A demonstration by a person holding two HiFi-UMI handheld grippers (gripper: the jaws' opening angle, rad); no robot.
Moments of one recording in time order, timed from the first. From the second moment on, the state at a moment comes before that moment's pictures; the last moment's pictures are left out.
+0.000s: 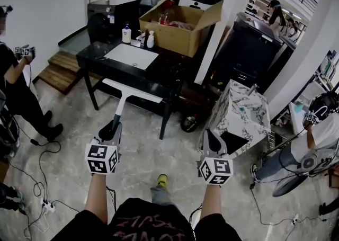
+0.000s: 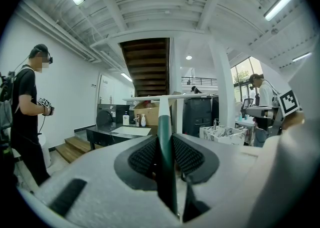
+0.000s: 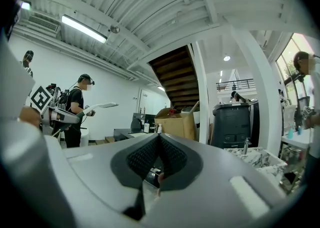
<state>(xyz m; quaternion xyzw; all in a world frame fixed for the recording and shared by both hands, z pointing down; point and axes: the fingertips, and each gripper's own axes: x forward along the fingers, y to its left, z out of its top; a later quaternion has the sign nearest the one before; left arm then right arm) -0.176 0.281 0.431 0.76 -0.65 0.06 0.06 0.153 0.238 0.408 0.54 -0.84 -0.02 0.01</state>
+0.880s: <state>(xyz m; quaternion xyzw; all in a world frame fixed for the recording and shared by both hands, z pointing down) -0.195 0.150 0.439 0.76 -0.64 0.08 0.06 0.135 0.101 0.420 0.54 -0.84 -0.01 0.01</state>
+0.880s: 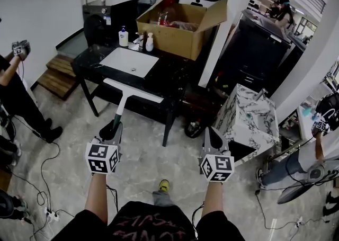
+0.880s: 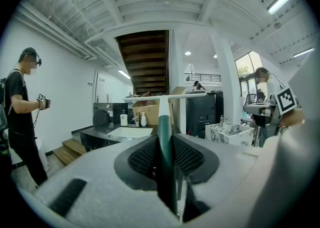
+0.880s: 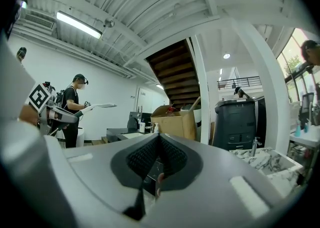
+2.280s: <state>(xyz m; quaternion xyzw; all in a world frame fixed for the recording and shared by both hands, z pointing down) -0.159 -0.105 0.443 0.74 -0.66 0.10 0.07 0.165 -0.169 0.438 0.52 -0.86 0.01 0.01</state>
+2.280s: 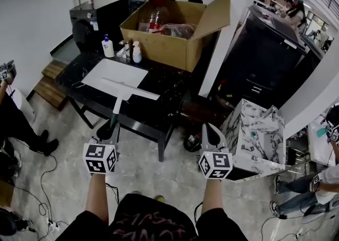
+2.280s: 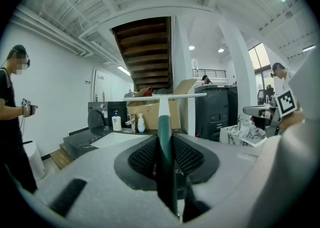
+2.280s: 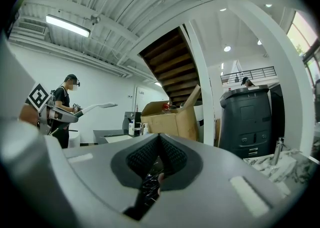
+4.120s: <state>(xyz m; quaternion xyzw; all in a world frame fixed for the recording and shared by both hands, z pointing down) -0.212 -0.423 0.479 0.85 -0.51 0.09 0.11 0.094 -0.373 0.436 0.65 -0.76 0.00 0.05</state>
